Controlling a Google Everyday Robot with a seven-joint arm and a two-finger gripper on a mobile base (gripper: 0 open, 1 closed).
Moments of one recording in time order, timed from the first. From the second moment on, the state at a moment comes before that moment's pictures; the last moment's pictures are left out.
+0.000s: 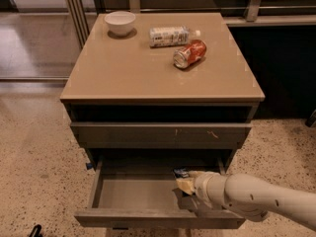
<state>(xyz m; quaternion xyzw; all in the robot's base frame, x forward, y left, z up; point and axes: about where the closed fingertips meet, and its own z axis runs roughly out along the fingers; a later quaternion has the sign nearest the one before) 0.495 -0.103 0.500 -0.22 0.89 0.21 0.35</state>
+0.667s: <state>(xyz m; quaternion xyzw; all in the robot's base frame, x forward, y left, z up) 0.499 -0.103 0.466 -0.21 0.90 0.21 0.32</state>
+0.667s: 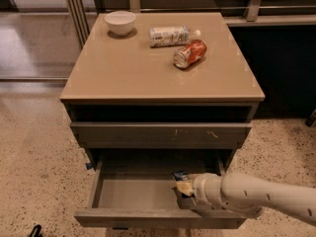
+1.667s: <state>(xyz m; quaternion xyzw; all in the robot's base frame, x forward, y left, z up) 0.505 -0.106 0.427 -0.21 0.92 0.20 0.28</state>
